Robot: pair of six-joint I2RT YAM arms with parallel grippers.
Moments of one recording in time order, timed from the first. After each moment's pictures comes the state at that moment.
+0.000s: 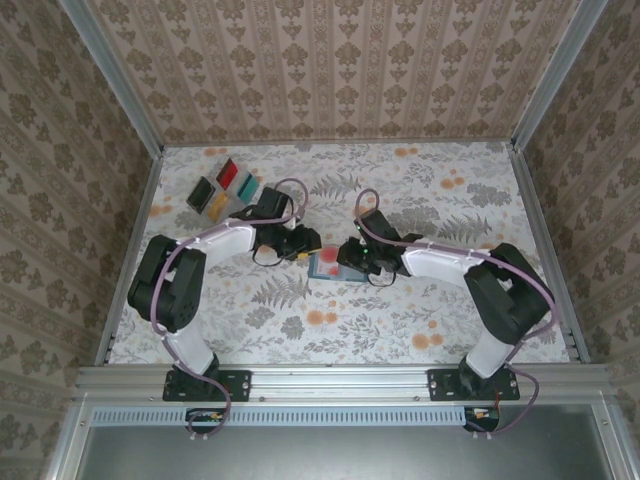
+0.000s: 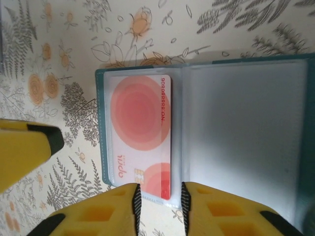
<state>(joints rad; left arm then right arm) -0.51 1.74 1.05 -0.34 0.56 -0.67 0.60 1.70 0.93 -0.15 -0.19 0.91</state>
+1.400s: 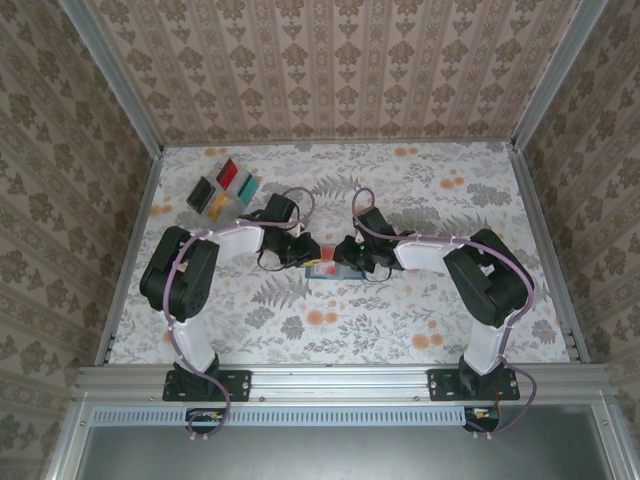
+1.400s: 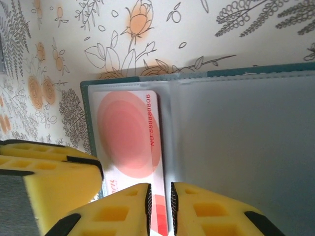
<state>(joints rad) -0.52 1.82 1.05 -0.35 0.56 -0.66 0.57 1.82 0.97 -0.05 -0.32 0.91</state>
